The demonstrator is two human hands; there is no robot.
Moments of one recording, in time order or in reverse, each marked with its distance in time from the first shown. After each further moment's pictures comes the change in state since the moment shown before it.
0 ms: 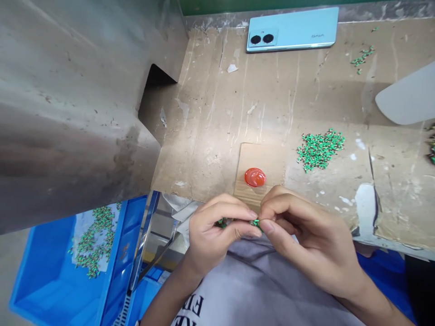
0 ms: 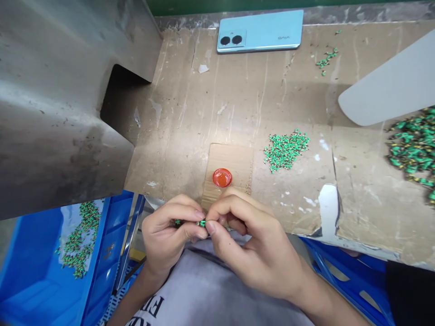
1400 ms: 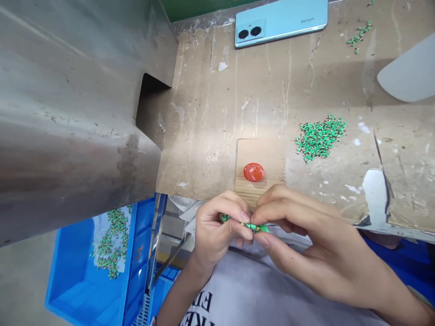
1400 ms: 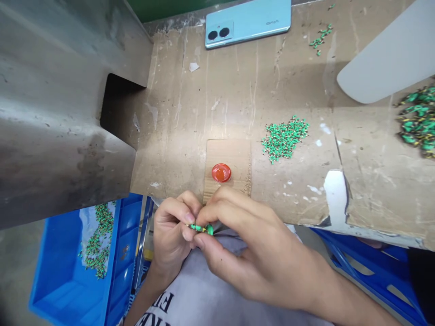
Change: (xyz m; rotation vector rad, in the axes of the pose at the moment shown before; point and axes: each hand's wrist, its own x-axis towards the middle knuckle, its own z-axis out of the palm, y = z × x) left_hand -0.014 -0.015 0.000 -0.472 -0.055 -0.212; right_hand 0.003 -0.013 -0.006 -0.075 -0.097 -0.135
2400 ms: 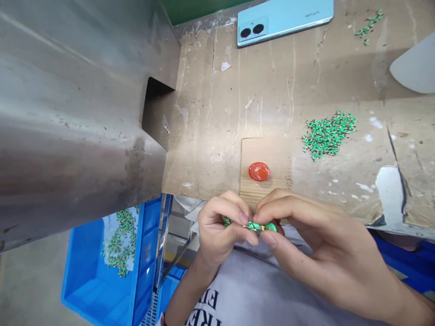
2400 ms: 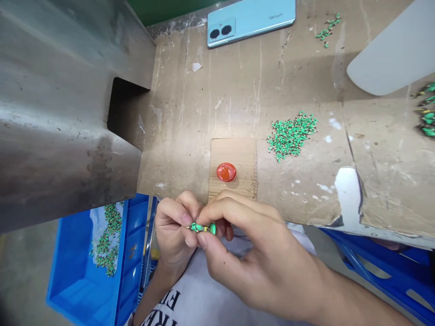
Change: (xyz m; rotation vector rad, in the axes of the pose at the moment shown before) left_hand 0.003 -0.007 -0.002 0.009 -0.003 0.197; right_hand -0.001 -0.005 0.013 0.078 0.101 0.063
